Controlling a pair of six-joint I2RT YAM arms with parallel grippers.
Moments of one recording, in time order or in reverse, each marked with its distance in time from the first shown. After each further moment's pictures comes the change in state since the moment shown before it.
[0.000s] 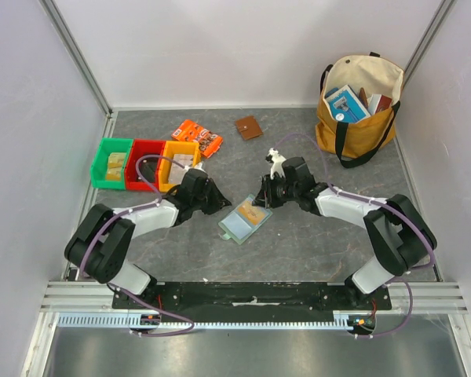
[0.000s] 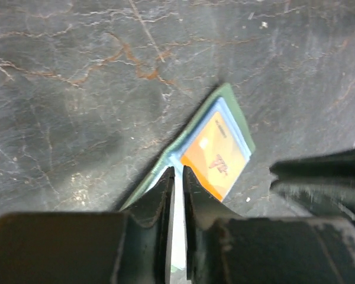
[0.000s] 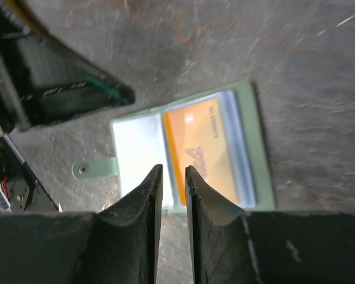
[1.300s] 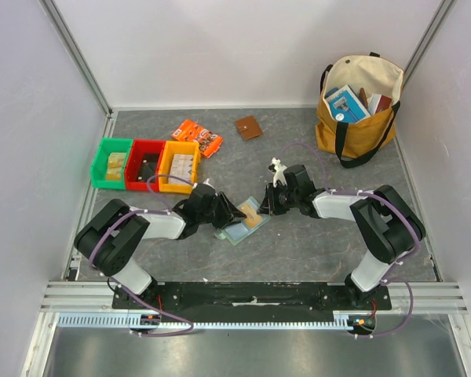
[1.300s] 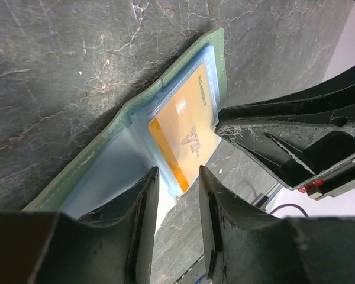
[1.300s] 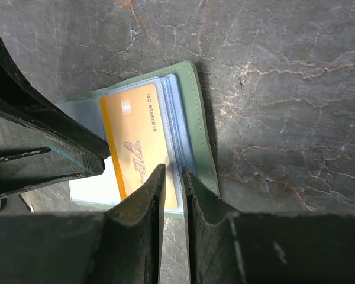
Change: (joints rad) left arm -0.107 0.054 -0.126 0.251 0.084 -0.249; right arm -0.061 0.107 -0.057 0.080 -0.021 -0.012
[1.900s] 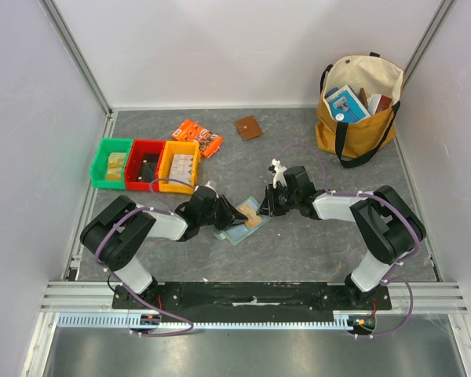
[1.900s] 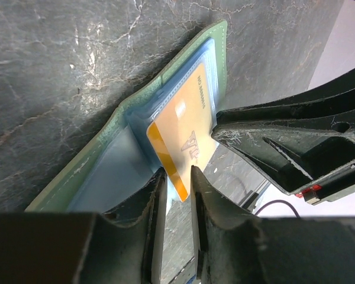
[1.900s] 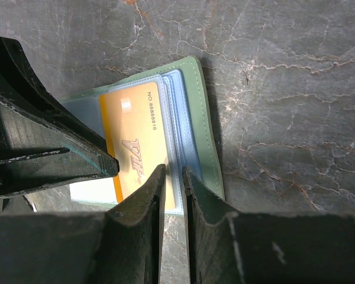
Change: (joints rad) left arm -0.013 0.056 -0.020 0.104 0.027 -0.062; right arm 0.007 -0.005 -0.016 0.018 -0.005 0.016
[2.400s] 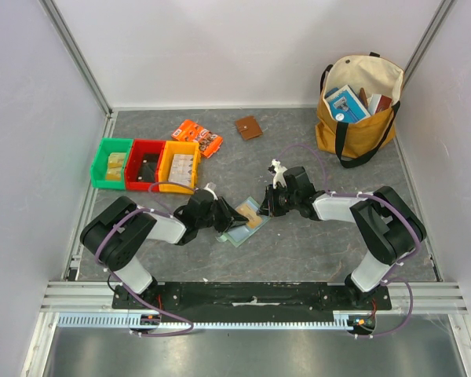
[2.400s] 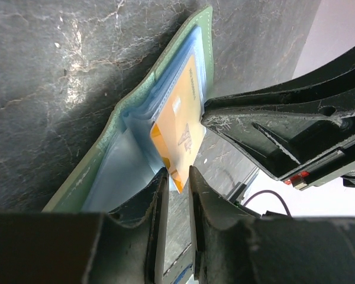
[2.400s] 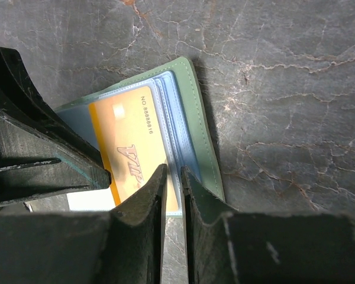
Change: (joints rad) left arm 0.000 0.000 -0.051 0.104 0.035 -0.042; right arm 0.006 -0.004 -0.011 0.015 0.015 0.000
